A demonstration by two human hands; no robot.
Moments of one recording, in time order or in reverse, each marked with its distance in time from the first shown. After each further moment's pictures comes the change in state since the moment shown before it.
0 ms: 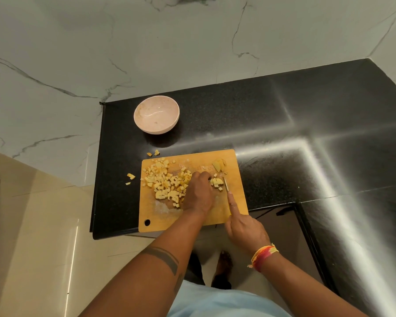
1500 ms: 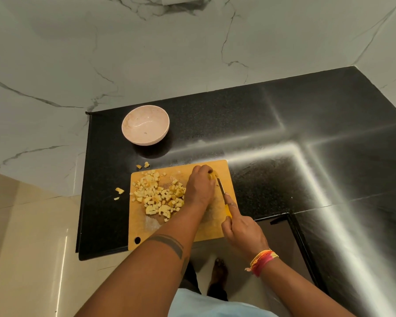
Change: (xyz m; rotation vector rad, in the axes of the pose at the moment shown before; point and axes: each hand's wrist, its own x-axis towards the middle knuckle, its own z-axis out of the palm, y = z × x) left_hand 0.060 0.017 0.015 -0.092 0.005 0.113; right_hand 0.020 0.004 -0.020 0.106 0.125 0.014
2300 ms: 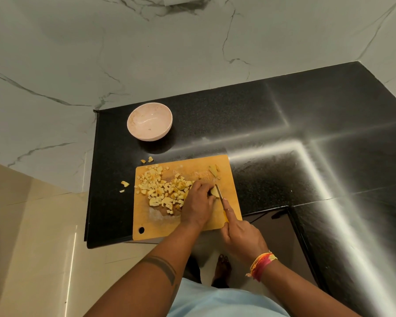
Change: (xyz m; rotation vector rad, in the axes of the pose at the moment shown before) left_hand -0.067 -0.023 0.007 0.050 -0.025 0.061; right_hand -0.032 0.001 0.003 -0.081 -0.078 -0.038
